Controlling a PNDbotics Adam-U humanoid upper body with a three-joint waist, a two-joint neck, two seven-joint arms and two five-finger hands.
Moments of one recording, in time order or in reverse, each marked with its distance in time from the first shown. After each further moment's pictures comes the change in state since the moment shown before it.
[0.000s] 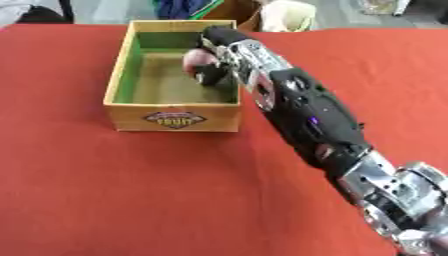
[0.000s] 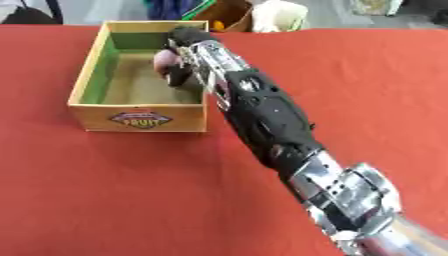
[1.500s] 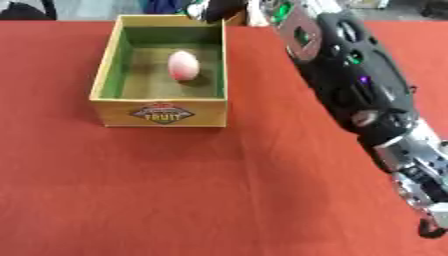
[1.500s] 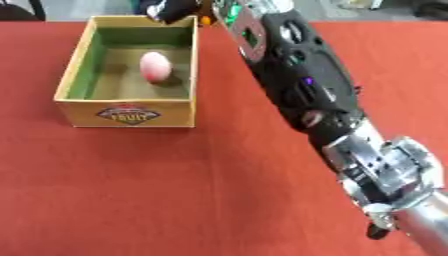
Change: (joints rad) left arm 0.008 -0.008 -0.005 0.000 -0.003 0.003 0.000; right arm -0.002 -0.233 0.036 -0.436 -0.285 0.091 -0.035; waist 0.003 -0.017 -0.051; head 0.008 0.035
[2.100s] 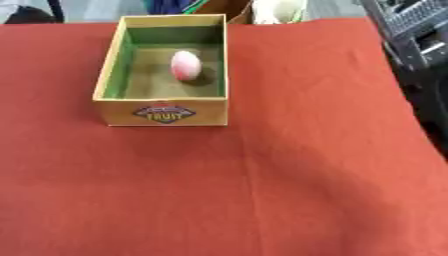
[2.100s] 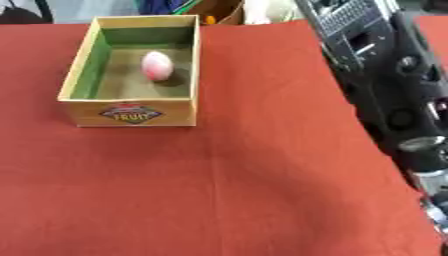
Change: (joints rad) left arm 0.000 0.000 0.006 0.000 -0.007 0.003 0.006; right arm 0.285 -0.229 -0.065 -0.613 -0.515 0.256 -0.338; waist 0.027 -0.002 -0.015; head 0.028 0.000
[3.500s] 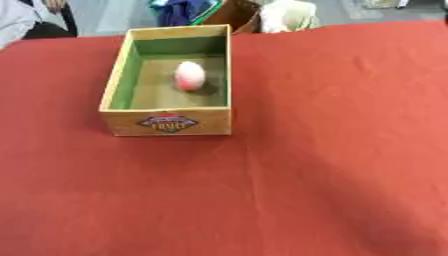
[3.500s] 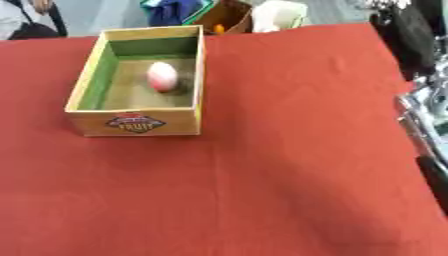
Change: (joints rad) left arm -0.009 0.000 0.009 0.000 -0.004 -0.006 0.018; right arm 0.502 -0.002 -0.175 -0.135 -0.434 -0.576 -0.465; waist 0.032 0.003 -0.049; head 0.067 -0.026
